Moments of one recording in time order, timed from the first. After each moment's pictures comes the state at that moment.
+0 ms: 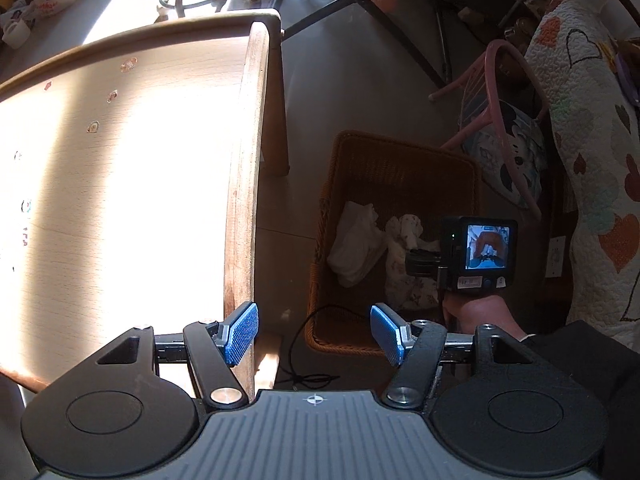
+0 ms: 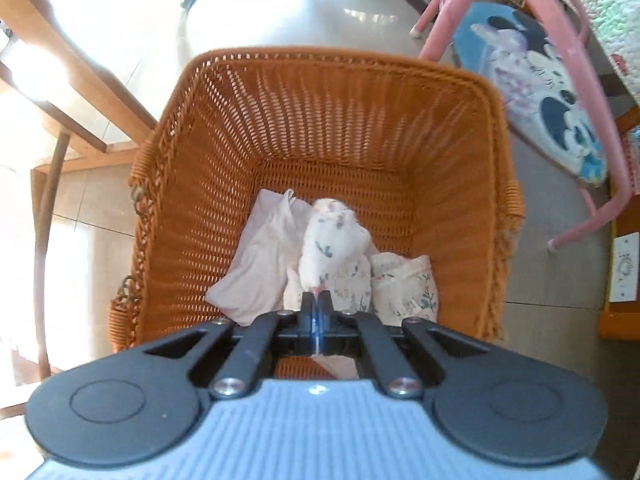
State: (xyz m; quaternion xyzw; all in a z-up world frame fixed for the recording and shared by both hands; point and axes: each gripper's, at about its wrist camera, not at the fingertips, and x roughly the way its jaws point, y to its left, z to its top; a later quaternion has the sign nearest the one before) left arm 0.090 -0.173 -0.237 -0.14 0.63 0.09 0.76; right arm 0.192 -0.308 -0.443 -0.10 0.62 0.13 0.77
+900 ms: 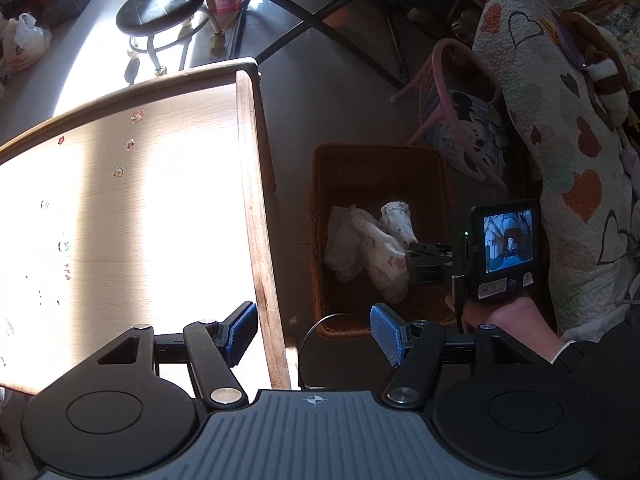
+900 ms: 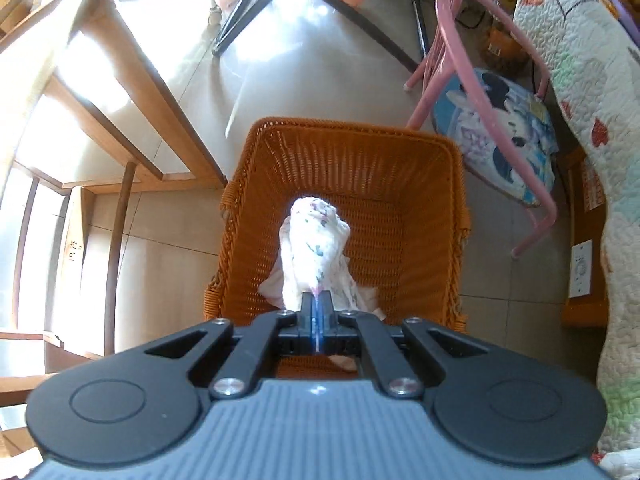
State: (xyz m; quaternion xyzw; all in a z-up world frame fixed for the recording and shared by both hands) left arm 0.059 -0.156 -0.160 -0.08 0.62 0.03 0.78; right arm 0.133 -0.290 -0.313 -0.11 0.58 0.13 0.80
